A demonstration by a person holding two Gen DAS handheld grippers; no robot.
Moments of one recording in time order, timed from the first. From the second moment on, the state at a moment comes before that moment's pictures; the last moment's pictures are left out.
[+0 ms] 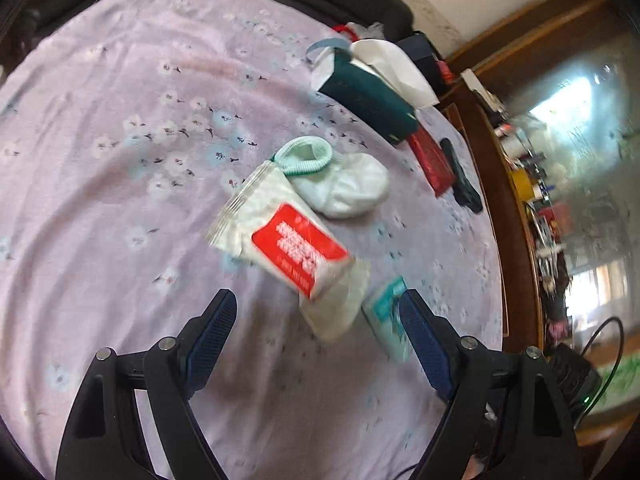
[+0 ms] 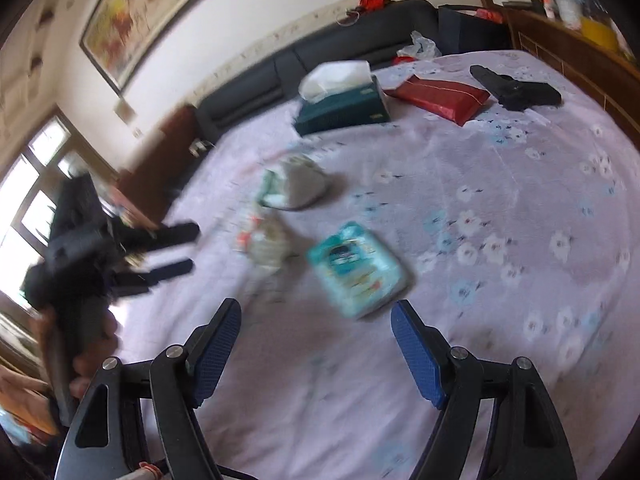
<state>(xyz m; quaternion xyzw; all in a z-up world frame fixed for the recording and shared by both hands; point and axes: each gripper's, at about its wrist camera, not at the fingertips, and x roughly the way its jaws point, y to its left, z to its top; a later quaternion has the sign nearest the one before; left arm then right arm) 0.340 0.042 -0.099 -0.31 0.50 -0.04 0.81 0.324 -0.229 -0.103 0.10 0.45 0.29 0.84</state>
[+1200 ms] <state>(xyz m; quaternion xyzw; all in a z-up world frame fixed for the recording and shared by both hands) 0.299 0.043 -0.109 -0.30 0.51 -0.02 0.80 0.322 -0.189 -0.105 -0.04 0.45 0.24 0.86</state>
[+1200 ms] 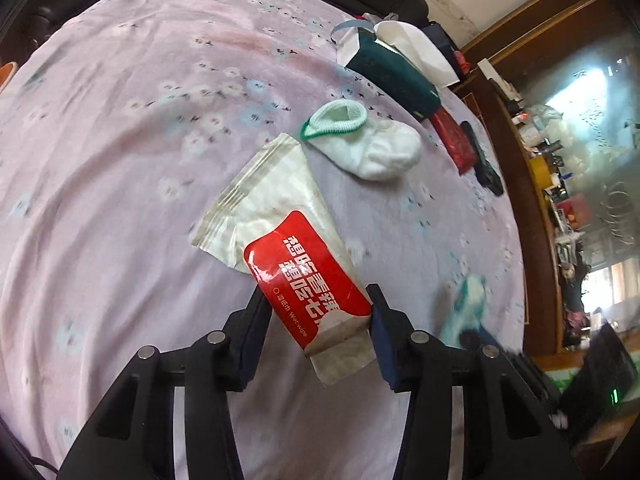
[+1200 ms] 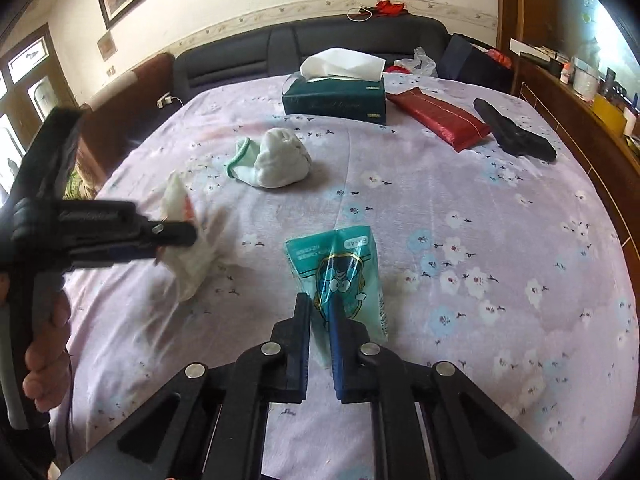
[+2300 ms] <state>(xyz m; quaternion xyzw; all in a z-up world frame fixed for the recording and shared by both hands) 0.106 -0.073 0.012 -0.21 0.39 -0.22 0.87 0.068 -0.335 0.009 0.19 0.26 0.17 0.93</state>
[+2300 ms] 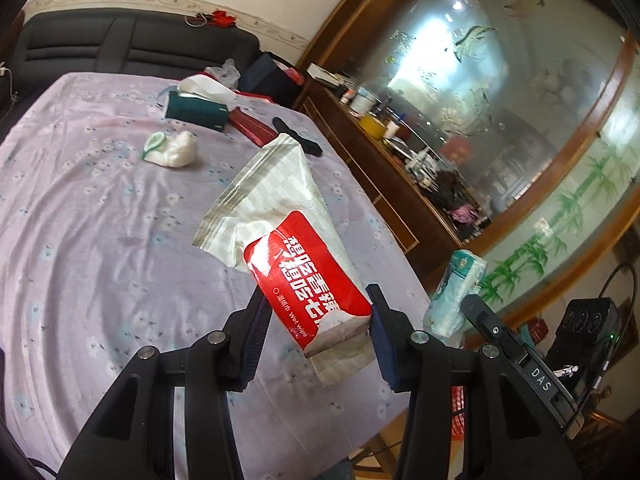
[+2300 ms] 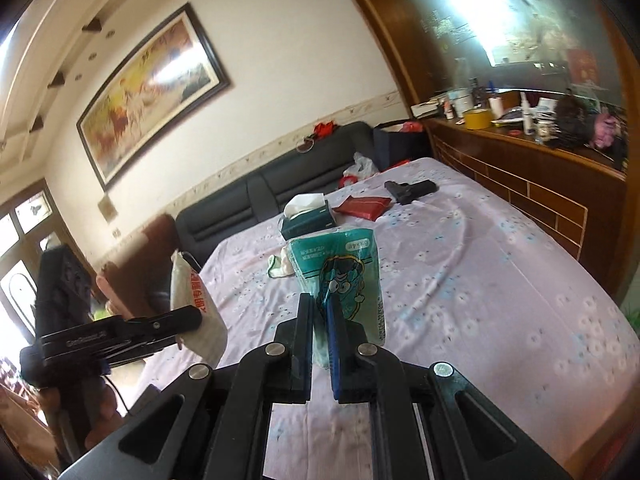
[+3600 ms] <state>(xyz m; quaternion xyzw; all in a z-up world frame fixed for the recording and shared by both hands) -0.013 -0.332 0.033 -0.02 0.36 -0.50 0.79 -0.170 -0.508 0.020 0.27 0.16 -0.10 0.94</state>
